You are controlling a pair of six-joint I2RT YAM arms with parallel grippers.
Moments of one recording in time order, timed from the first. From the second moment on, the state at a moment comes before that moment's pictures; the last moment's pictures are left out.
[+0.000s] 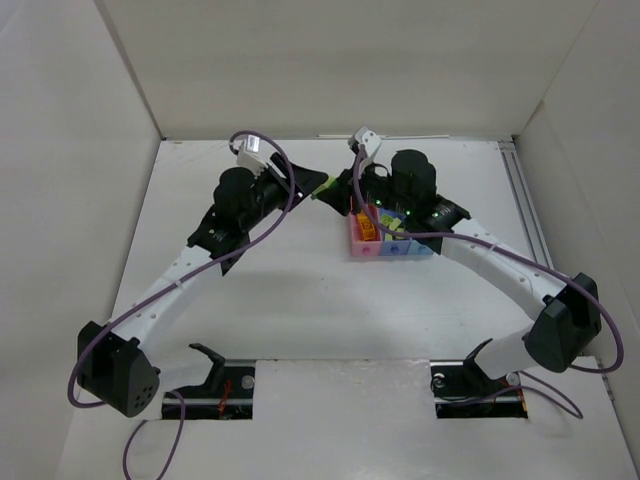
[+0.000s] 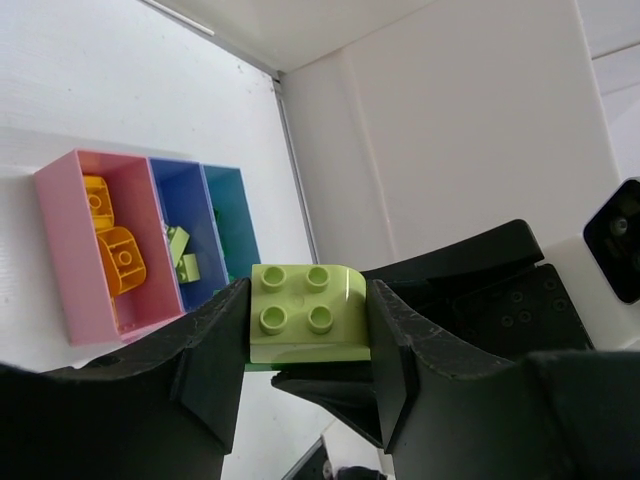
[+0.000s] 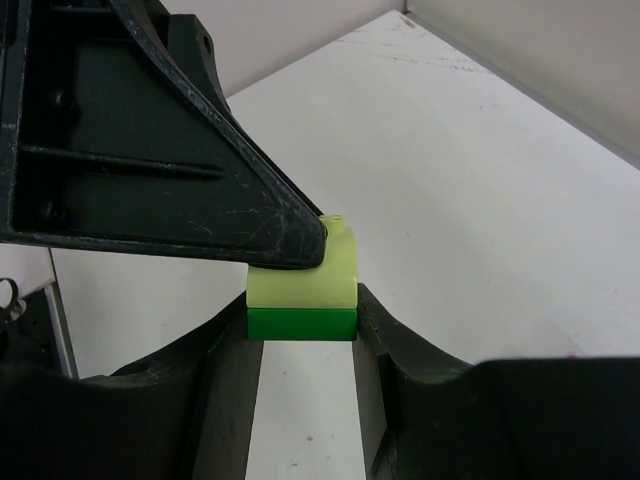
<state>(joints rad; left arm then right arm) -0.50 1.19 1.00 0.11 0.18 -1.05 0.66 1.44 1.25 0.06 -0.37 0.10</state>
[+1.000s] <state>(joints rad) -0.44 1.28 1.10 0.00 0.49 -0.54 0.47 1.43 1.30 -0.33 -0.73 -0.08</state>
